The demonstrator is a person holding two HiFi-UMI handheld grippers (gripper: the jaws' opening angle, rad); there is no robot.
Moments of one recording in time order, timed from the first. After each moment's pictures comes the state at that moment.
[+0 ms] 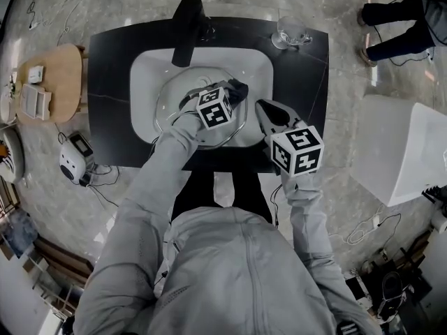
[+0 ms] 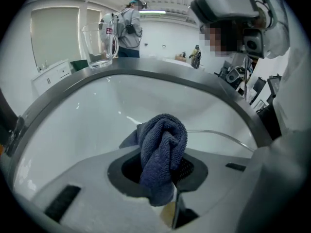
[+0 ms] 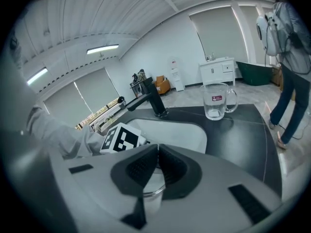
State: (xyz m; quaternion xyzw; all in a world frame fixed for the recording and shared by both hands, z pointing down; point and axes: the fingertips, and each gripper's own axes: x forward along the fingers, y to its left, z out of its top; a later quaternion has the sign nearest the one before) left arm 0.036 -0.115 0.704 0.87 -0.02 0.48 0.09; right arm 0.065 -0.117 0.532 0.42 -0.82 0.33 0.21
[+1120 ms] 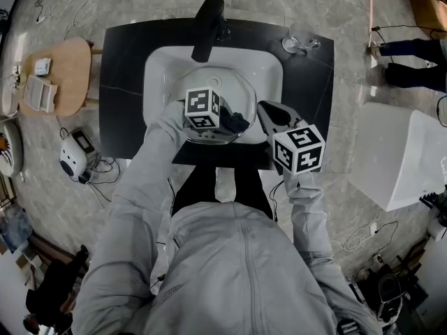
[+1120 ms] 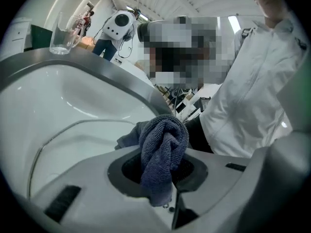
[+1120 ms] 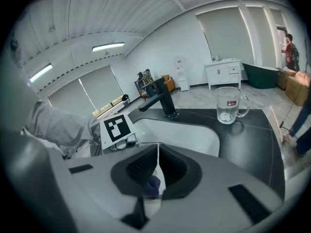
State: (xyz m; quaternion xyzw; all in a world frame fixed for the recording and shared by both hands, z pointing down) left arm -0.012 -0.010 0.627 0.84 0.27 0.40 0.23; right arm 0.033 -0.108 0.515 0.40 -0.83 0.32 0.22
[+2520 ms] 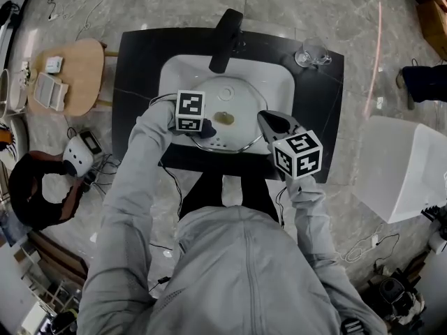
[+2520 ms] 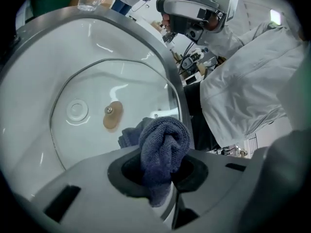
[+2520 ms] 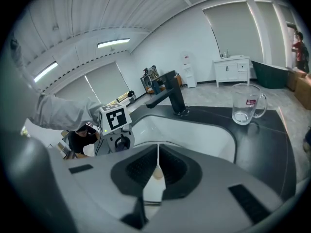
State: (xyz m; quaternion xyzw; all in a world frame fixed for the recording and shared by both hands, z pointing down) left arm -0.158 -0.024 0.634 0.71 0.26 0.60 0.25; right arm 0.001 -0.112 0.519 0.36 -0.84 0.32 0.23
